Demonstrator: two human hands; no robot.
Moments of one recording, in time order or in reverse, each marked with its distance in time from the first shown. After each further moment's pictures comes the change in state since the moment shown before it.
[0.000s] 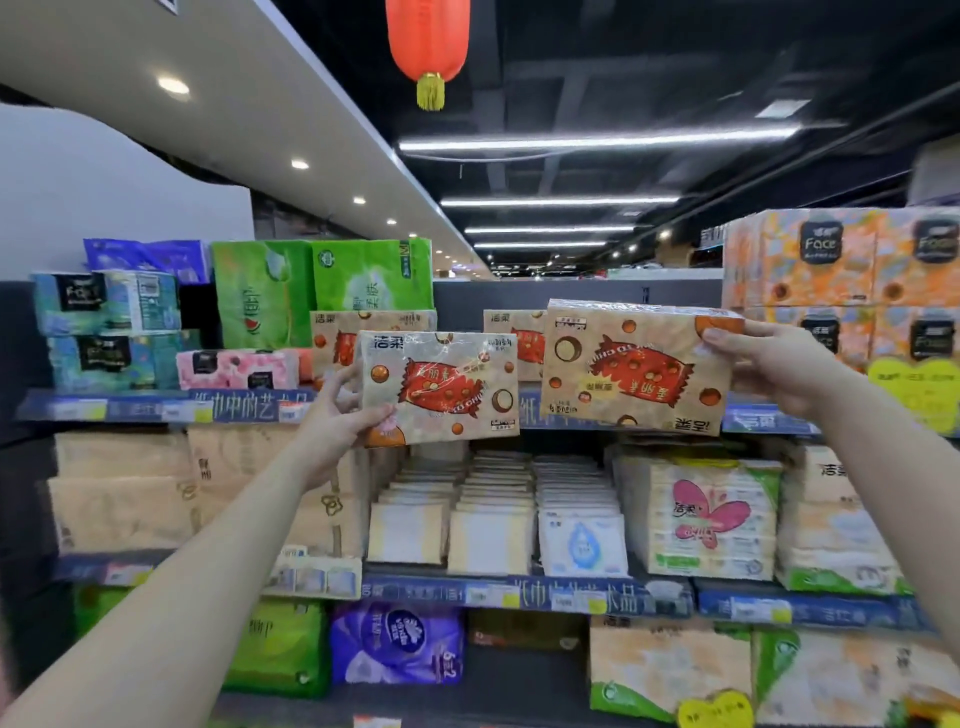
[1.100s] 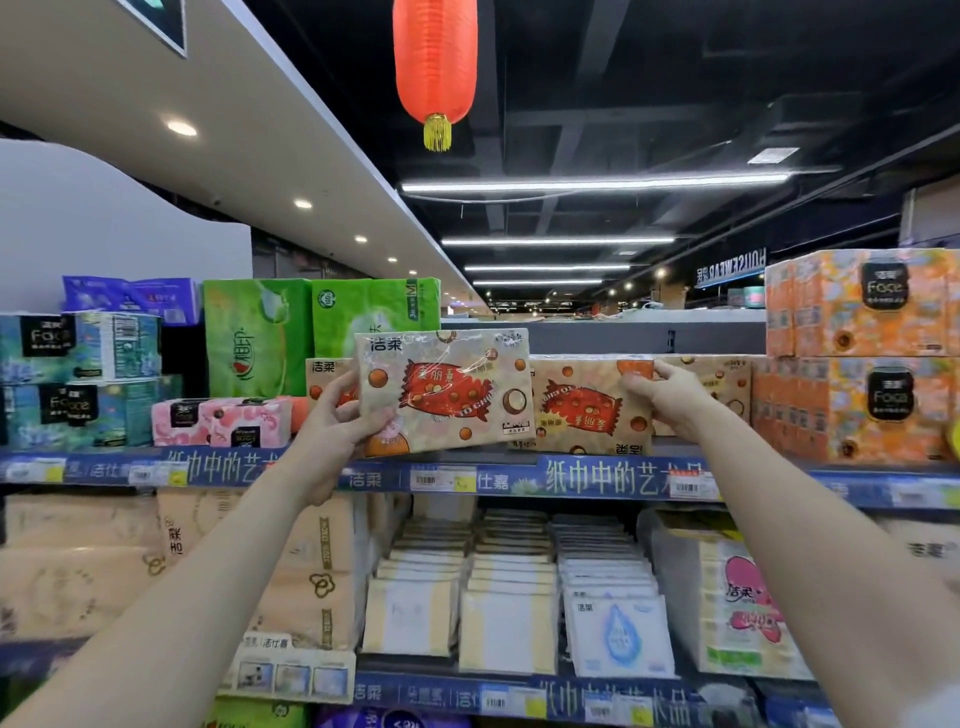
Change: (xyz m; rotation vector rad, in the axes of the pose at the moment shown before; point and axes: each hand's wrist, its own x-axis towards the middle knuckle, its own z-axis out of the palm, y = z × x) left_hand 0.085 0.016 -0.012 -0.132 -0.049 0.084; right_hand 0.163 0.051 0.113 -0.096 0.026 0.086
